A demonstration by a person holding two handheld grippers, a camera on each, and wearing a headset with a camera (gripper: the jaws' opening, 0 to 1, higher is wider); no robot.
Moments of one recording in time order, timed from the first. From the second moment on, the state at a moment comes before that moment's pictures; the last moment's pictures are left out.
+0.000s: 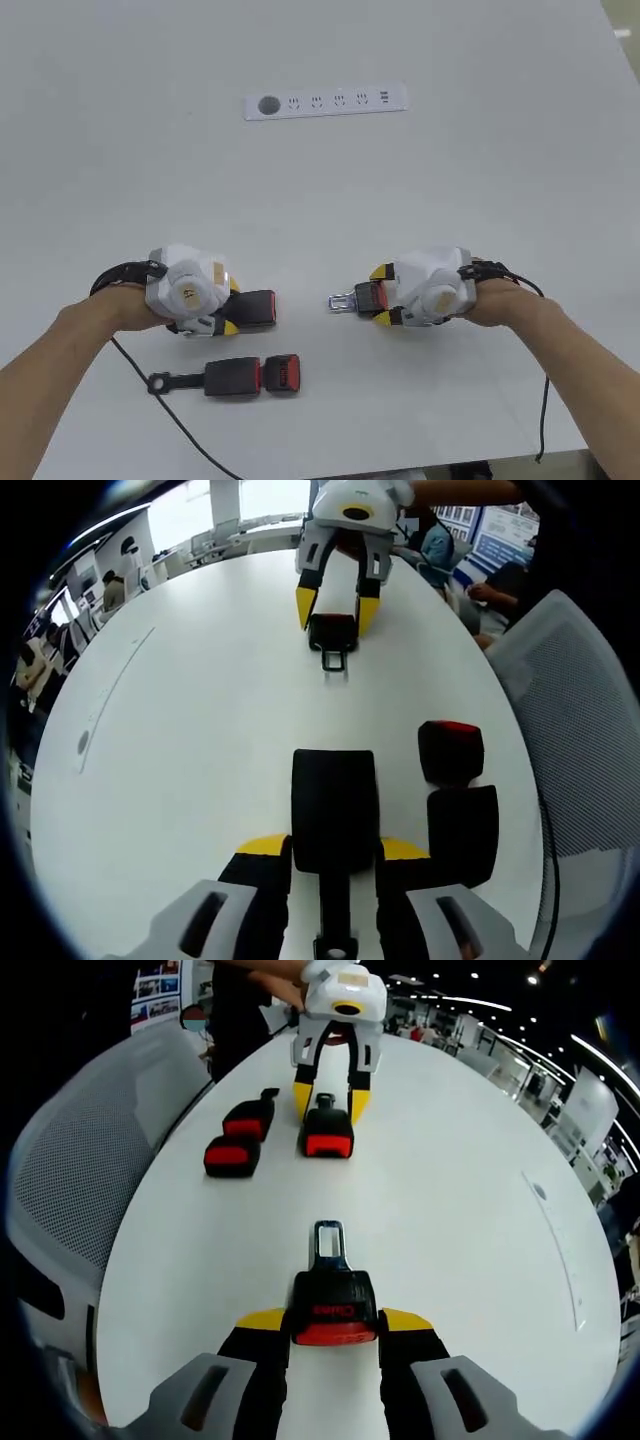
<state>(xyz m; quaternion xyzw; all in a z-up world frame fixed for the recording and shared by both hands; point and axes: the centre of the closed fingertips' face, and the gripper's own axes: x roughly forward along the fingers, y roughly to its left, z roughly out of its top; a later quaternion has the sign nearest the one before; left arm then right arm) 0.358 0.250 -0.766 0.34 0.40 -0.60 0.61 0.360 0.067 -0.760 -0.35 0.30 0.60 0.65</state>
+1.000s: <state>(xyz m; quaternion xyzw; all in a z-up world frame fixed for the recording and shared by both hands) 0.359 0.250 -0.771 0.35 0.40 -0.59 0.61 0.359 0.068 -0.758 -0.34 0.31 0.59 0.66</state>
